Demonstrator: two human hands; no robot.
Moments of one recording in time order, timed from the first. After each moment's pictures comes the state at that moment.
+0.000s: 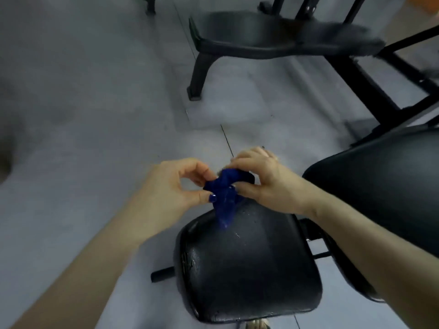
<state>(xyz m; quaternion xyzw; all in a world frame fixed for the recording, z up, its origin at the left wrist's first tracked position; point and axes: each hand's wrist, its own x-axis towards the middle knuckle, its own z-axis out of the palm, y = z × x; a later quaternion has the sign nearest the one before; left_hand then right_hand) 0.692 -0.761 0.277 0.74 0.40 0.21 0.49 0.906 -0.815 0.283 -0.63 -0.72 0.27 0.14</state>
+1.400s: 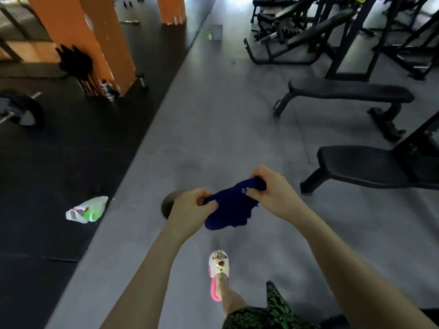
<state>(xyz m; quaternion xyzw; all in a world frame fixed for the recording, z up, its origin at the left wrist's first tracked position) 0.271 -0.631 0.689 0.57 0.63 0.29 0.44 0.486 -0.600 0.705 -0.59 -0.70 0.32 0.24</state>
